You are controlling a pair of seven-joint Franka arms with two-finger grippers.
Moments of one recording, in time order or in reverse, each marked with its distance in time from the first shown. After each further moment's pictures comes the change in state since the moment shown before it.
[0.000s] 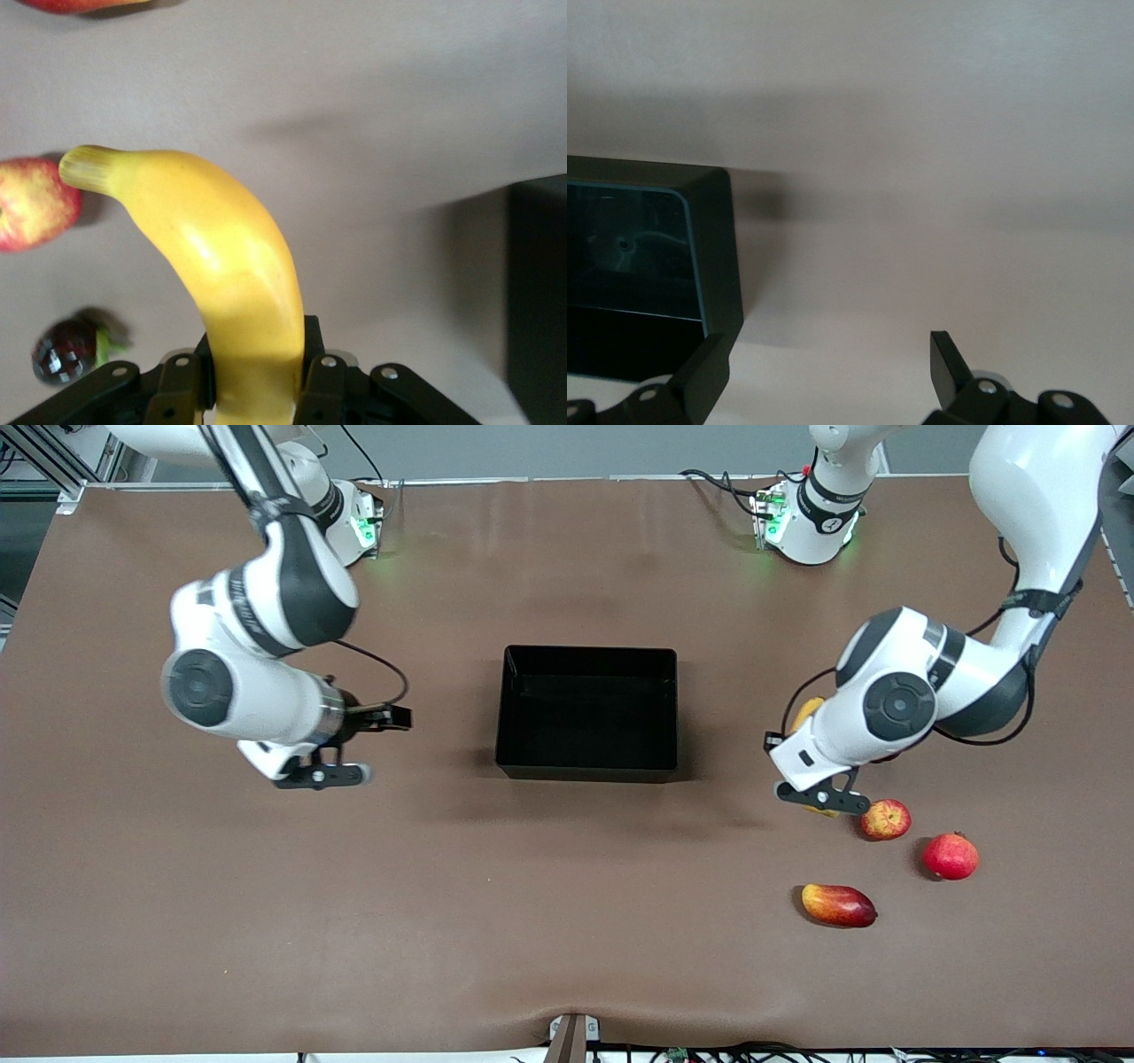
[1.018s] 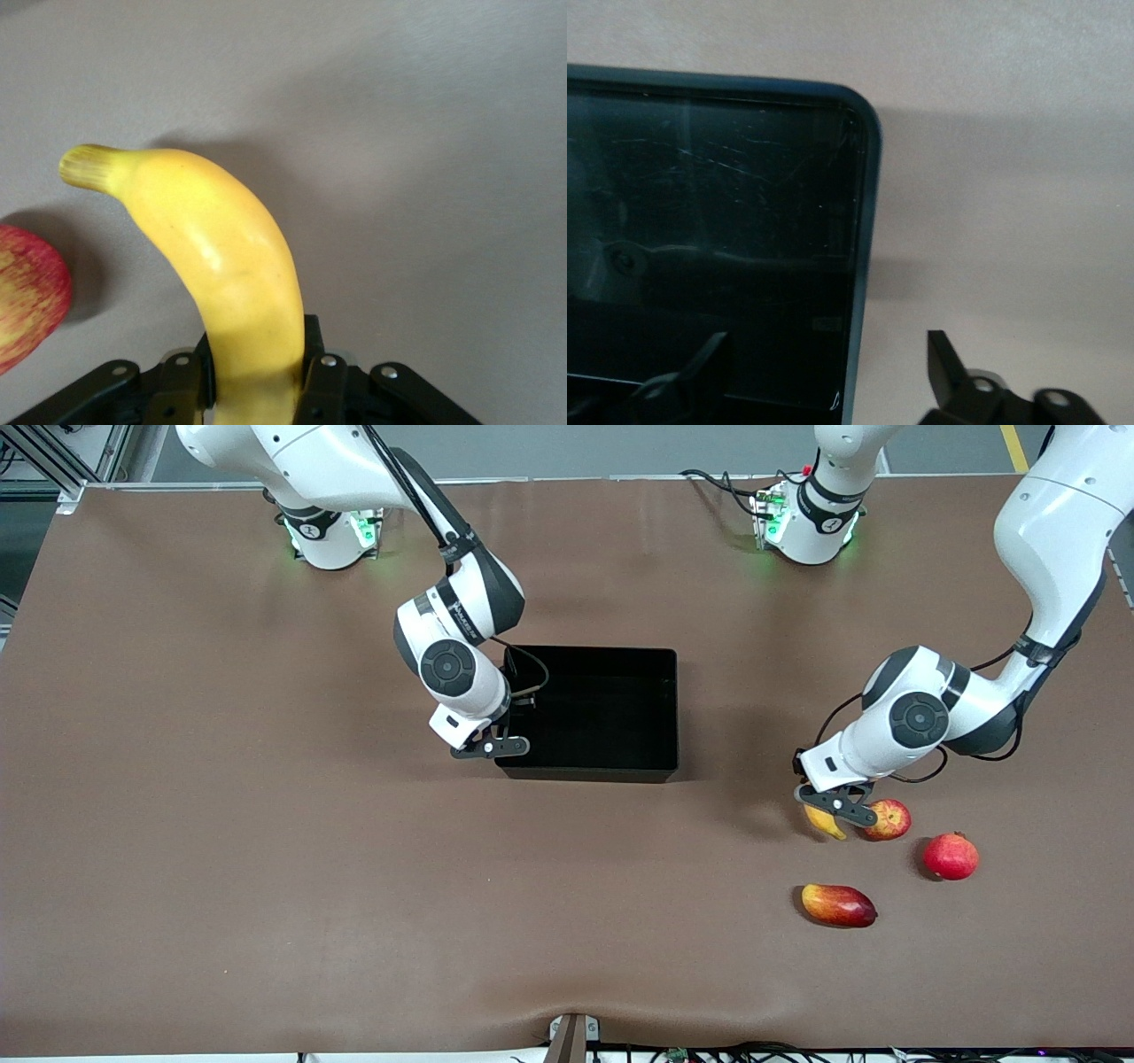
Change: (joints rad) left arm 0.198 0.130 0.019 -0.223 0.244 0.373 0.132; right arm 0.303 0.181 0.002 -0.158 0.059 0.414 0.183
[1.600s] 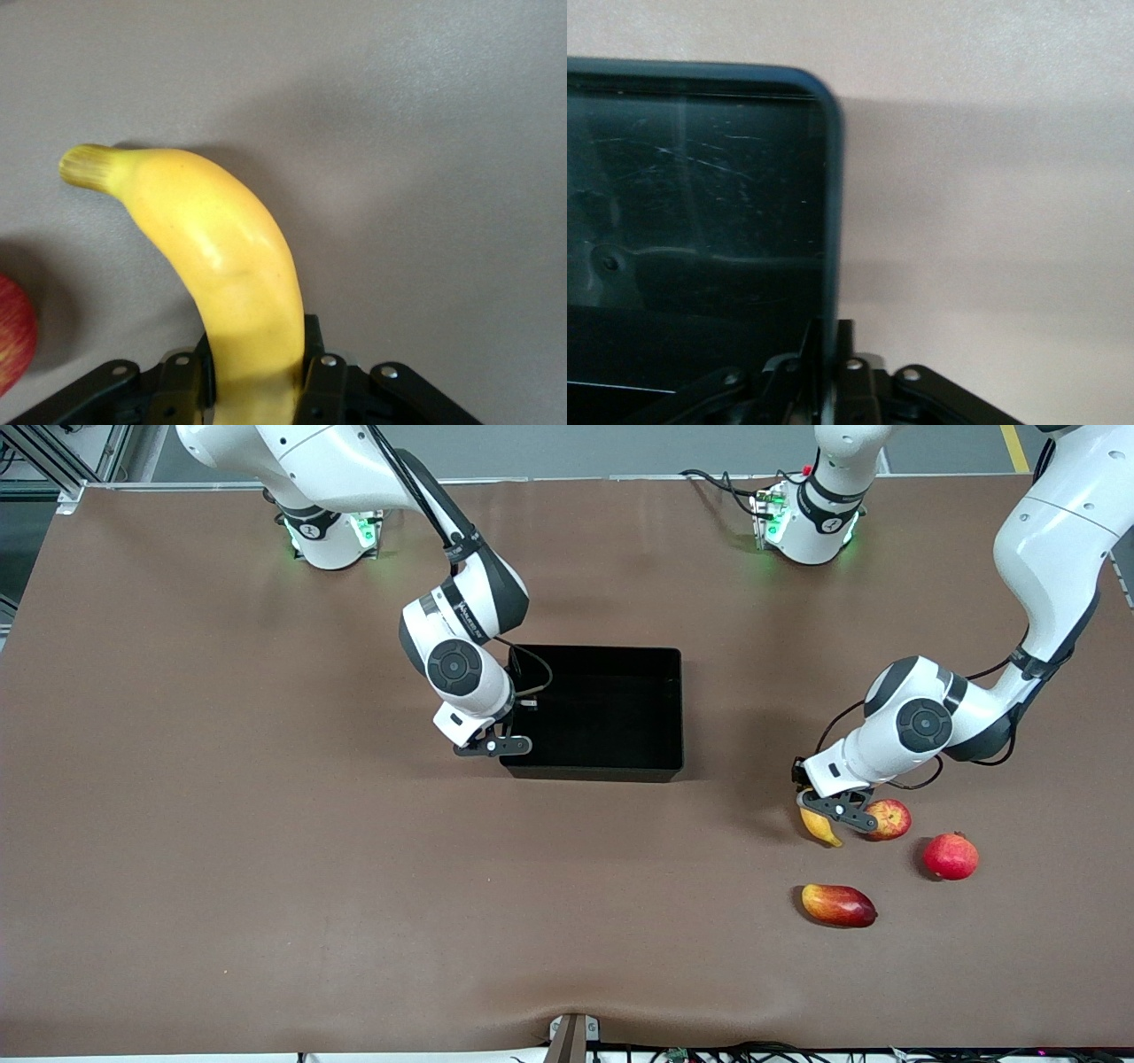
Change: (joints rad) left arm -0.011 0.049 0.030 0.004 0.029 0.083 0.002; right arm 0.011 0.003 -0.001 0.004 0.001 -0.001 0.043
